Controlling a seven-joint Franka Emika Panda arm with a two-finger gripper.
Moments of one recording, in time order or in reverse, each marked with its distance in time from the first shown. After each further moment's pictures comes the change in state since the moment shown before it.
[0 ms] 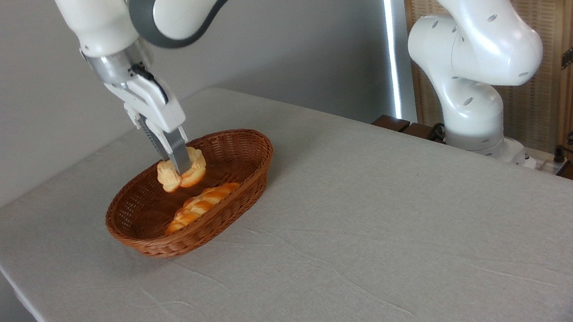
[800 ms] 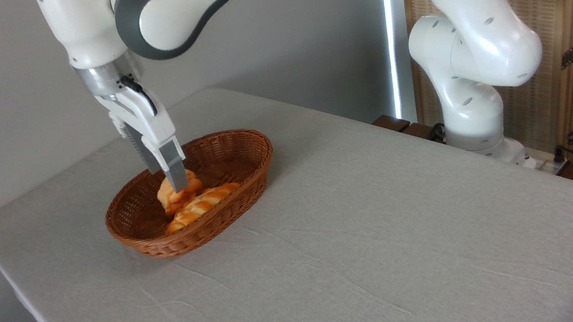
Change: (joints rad) arm -0.028 0.048 0.056 0.076 0.049 0.003 0.000
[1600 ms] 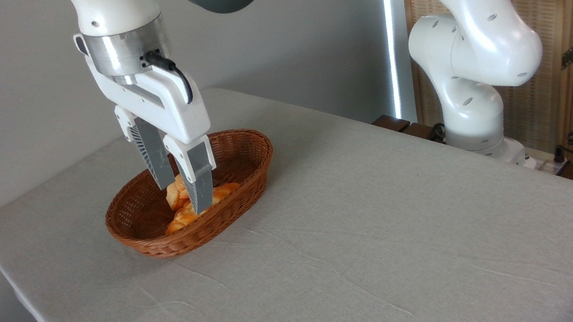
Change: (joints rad) arm 0.006 -0.090 0.285 0.035 0.003 -0.061 0.238
